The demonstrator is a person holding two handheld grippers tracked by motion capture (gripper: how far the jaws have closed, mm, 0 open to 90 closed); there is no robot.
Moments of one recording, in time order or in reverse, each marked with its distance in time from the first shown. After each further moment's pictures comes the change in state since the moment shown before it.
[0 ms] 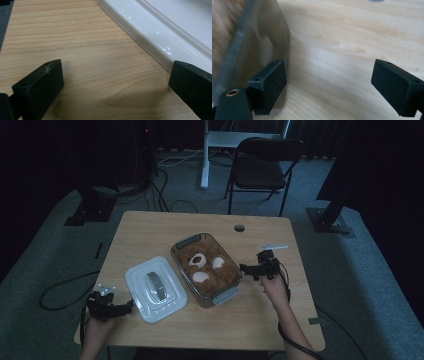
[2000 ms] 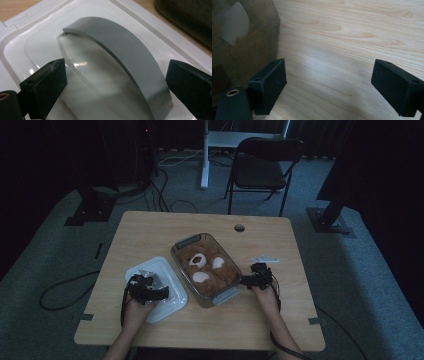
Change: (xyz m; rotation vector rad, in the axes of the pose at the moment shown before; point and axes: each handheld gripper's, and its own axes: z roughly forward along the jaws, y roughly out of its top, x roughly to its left) left arm -0.099 0.061 0.037 0.014 -0.077 0.061; right arm 0.005 -0.042 0.039 -0.050 -0.045 0.013
